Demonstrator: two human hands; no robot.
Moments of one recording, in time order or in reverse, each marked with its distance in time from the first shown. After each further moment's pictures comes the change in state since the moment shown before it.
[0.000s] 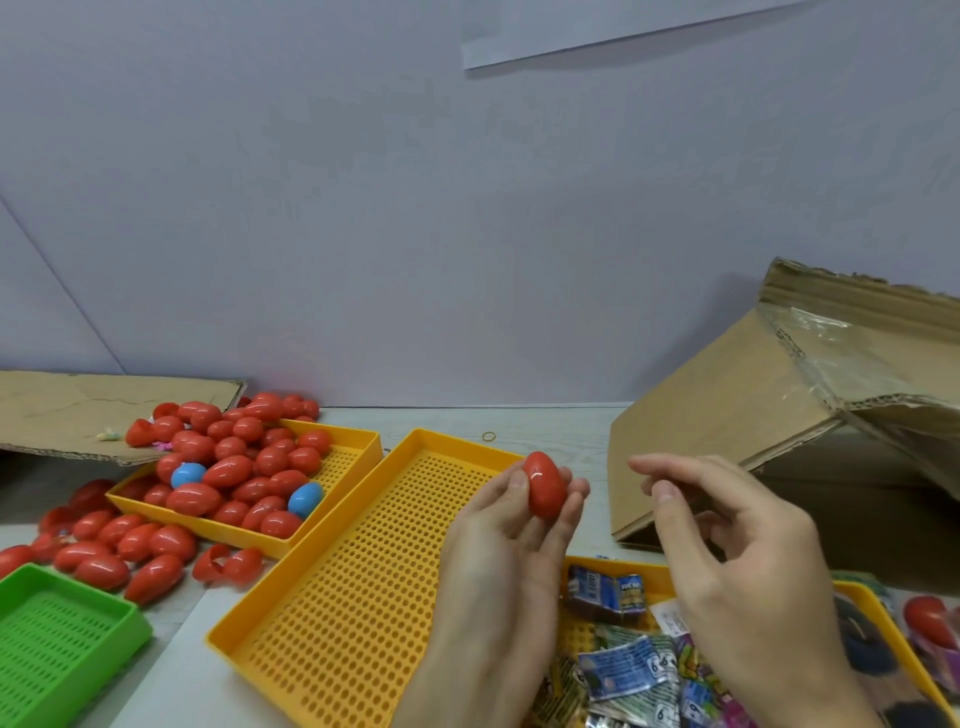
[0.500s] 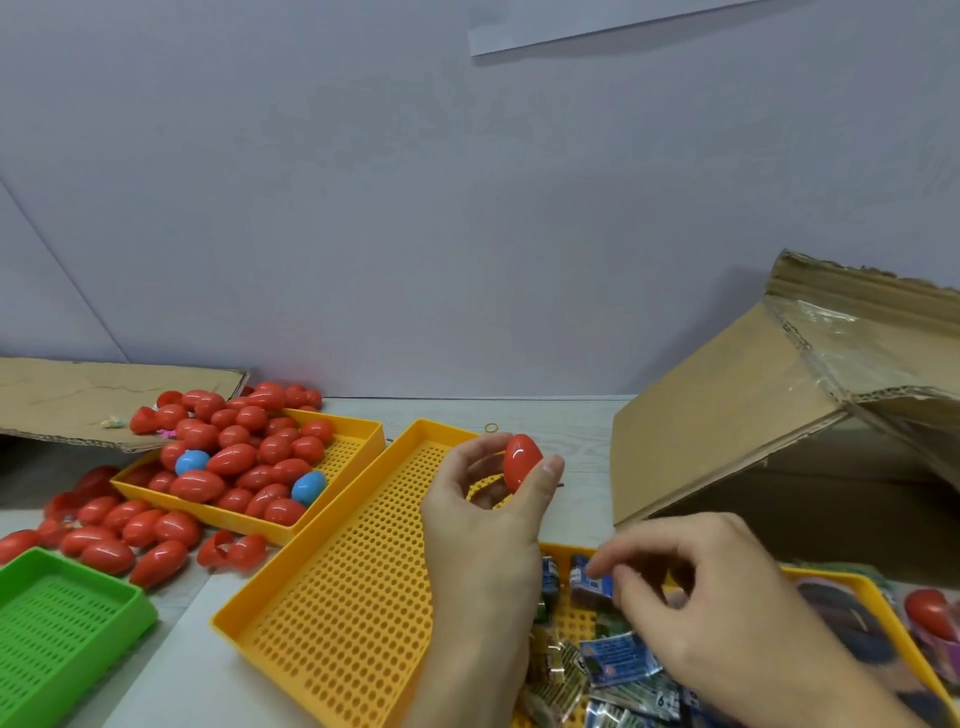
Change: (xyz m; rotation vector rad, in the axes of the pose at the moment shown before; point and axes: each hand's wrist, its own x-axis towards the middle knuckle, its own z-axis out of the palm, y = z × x) left_hand 0.011 -0.005 -0.012 0.625 0.094 0.515; right_hand 0.000 -0.002 -0.013 -0.314 -0.580 0.090
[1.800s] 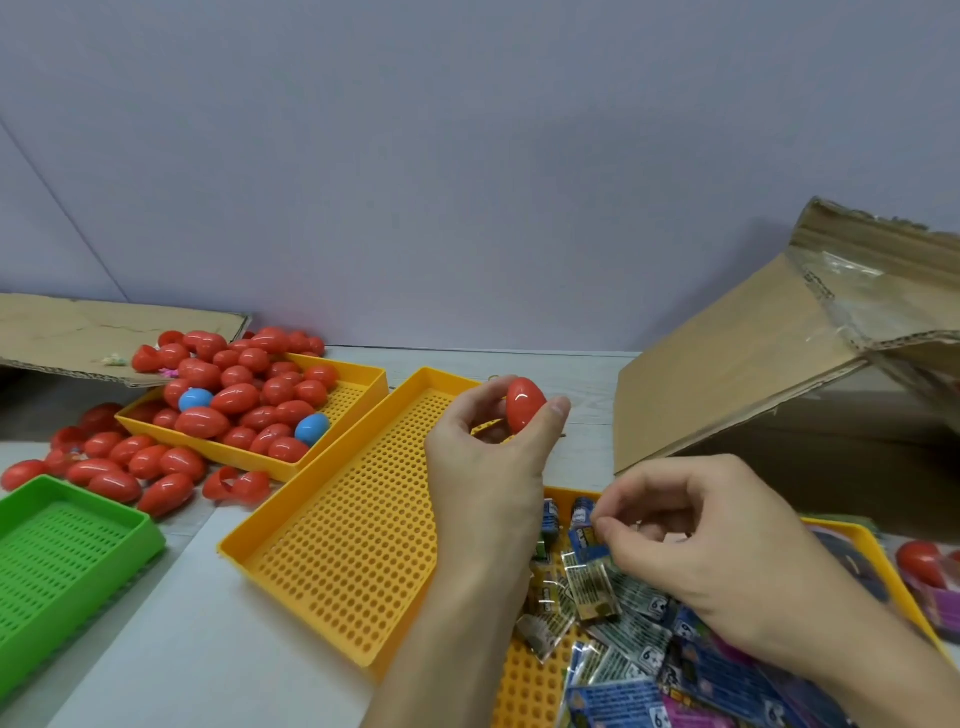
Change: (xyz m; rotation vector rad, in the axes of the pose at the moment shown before) left_hand 0.000 0.001 0.001 0.019 -0.005 0.007; right_hand -0.005 -0.010 -0.003 0.244 -0.063 0.063
